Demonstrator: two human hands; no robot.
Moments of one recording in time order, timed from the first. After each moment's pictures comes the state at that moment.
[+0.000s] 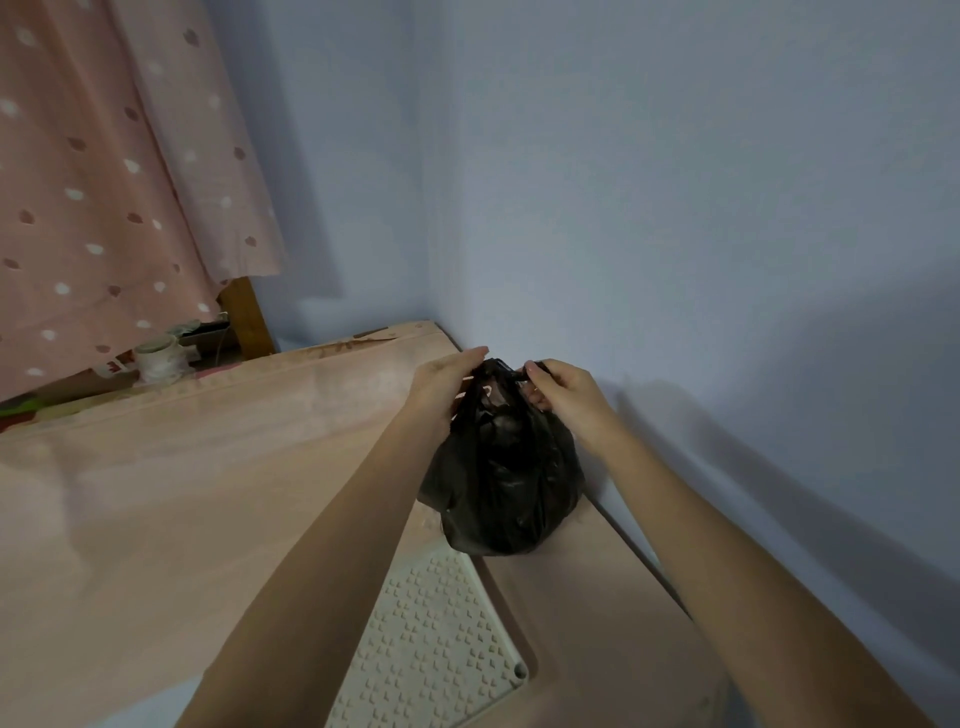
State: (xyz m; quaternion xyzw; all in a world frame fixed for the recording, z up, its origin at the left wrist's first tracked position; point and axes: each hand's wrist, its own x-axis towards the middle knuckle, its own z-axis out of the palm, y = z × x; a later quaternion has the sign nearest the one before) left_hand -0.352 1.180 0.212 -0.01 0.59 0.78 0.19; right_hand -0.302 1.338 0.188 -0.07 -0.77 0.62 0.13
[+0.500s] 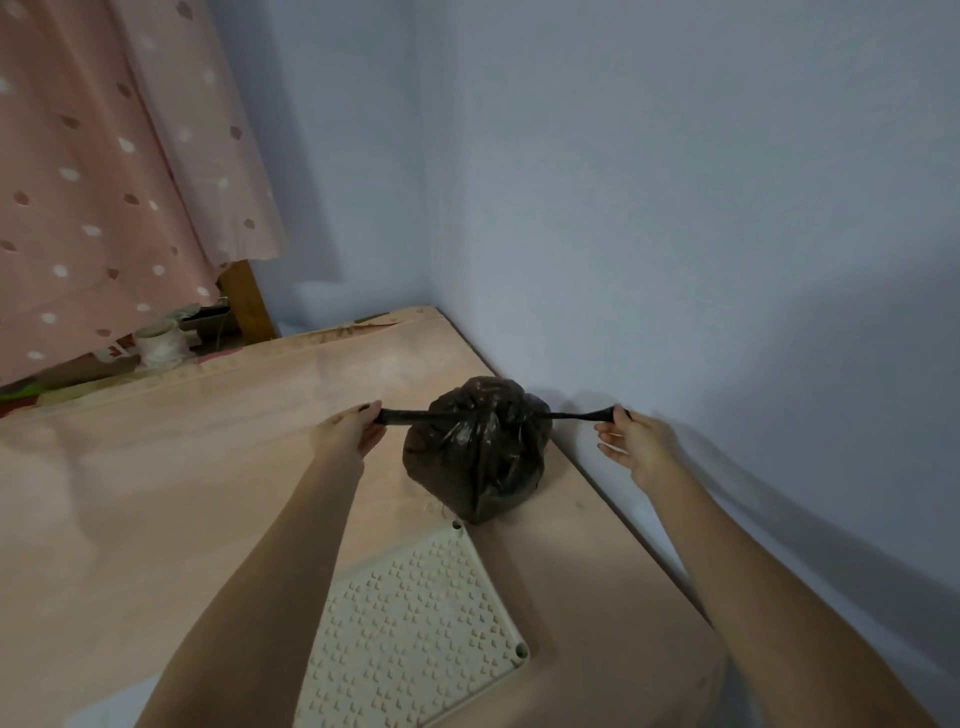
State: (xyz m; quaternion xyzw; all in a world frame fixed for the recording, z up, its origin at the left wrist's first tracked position) left_hand -0.382 1.084 0.133 -0.27 0.57 0.77 0.06; right_hand -0.266 1.402 0.120 -0.33 -0.58 0.73 0.12
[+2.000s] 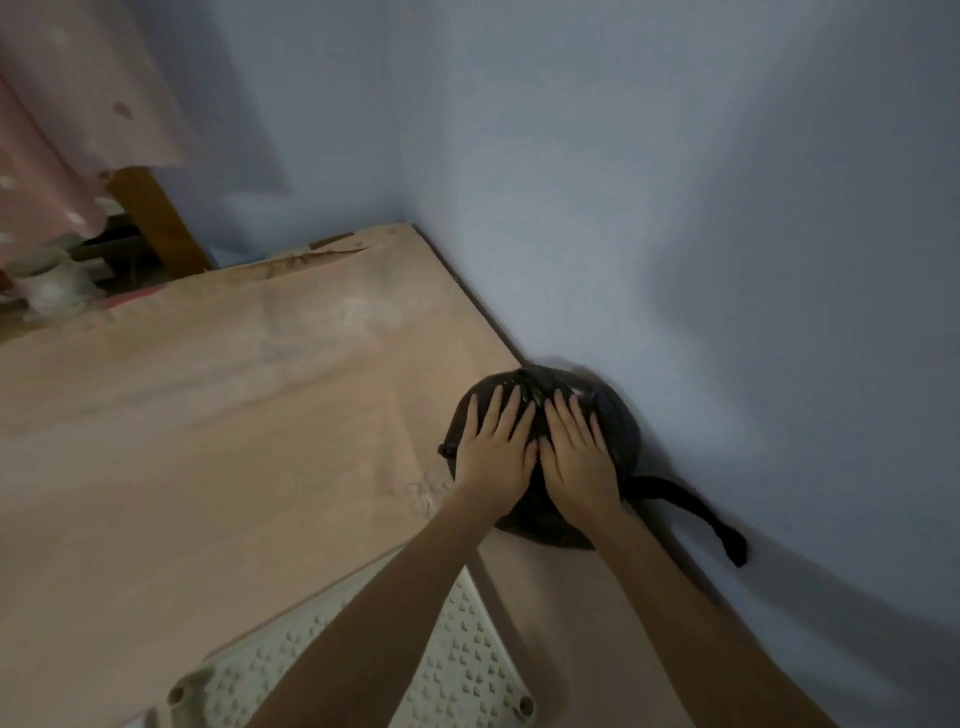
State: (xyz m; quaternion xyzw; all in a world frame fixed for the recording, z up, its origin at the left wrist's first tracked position) left_hand -0.386 1.241 0.031 0.34 0.94 0.05 0.00; right_hand -0.326 1.365 0.014 -0.09 -0.98 0.13 0.09
